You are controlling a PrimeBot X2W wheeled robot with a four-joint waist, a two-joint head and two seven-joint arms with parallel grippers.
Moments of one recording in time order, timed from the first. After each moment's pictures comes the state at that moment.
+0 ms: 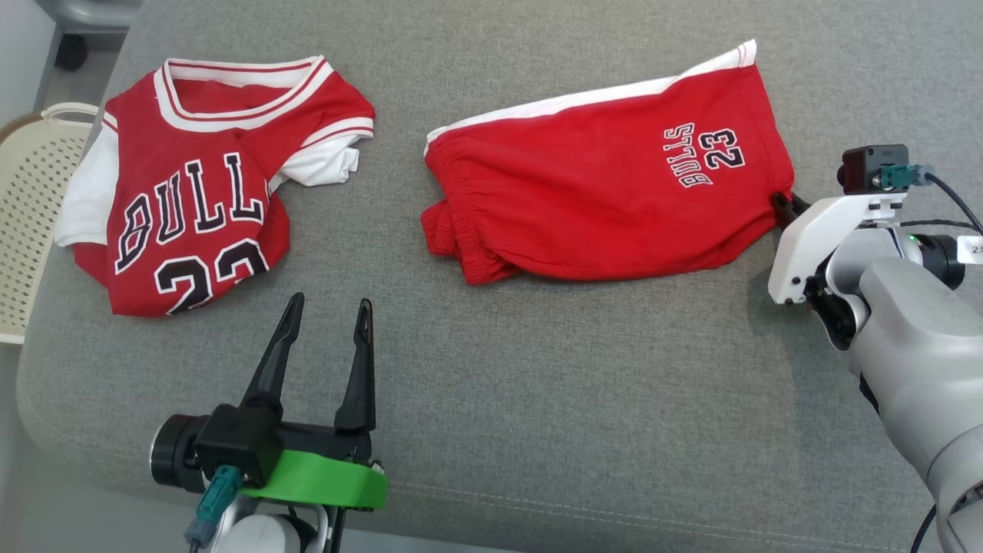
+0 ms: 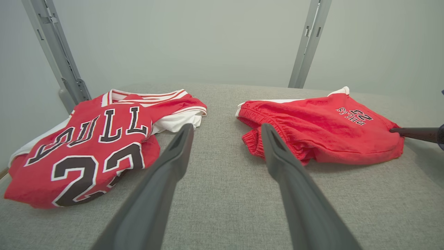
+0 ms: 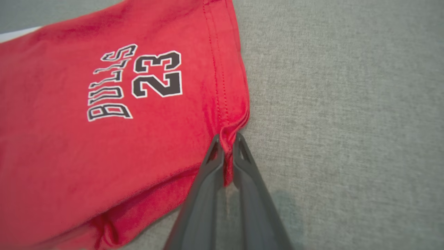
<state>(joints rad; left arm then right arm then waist) -0.10 0.14 -0.32 0.02 -0.28 0.07 -0.26 -0.93 -0.28 0.53 1.19 0.67 0.13 -0.05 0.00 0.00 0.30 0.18</state>
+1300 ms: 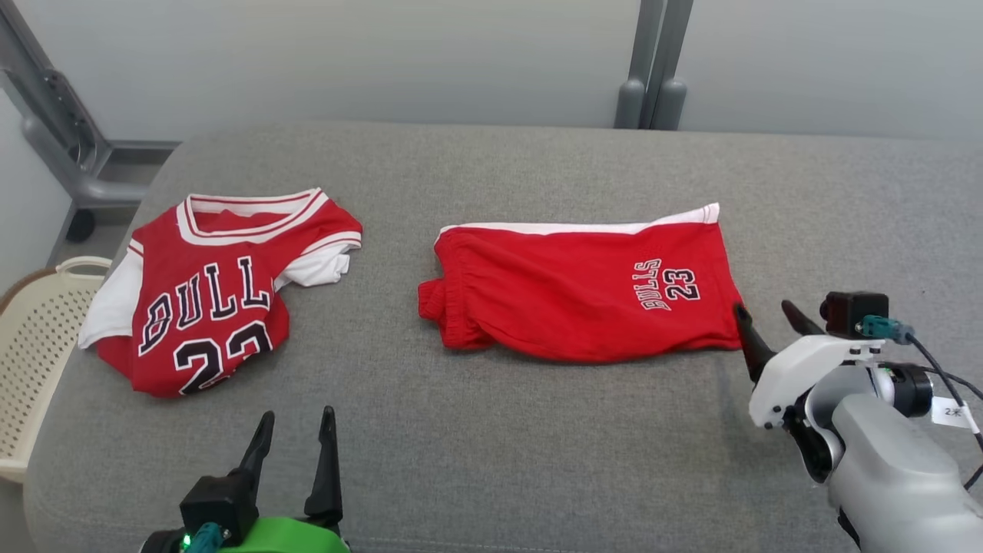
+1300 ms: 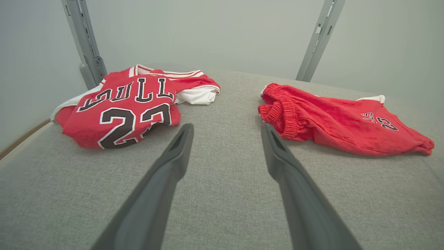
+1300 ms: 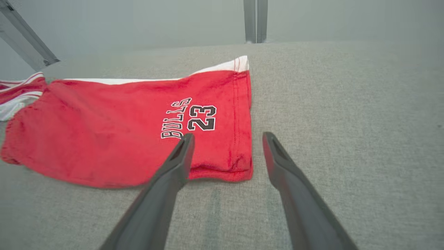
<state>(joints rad) 0.04 0.15 -0.28 0.15 -0.37 0.10 -0.20 -0.60 -0.24 0.42 1.07 0.61 0.13 -0.26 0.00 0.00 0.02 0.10</state>
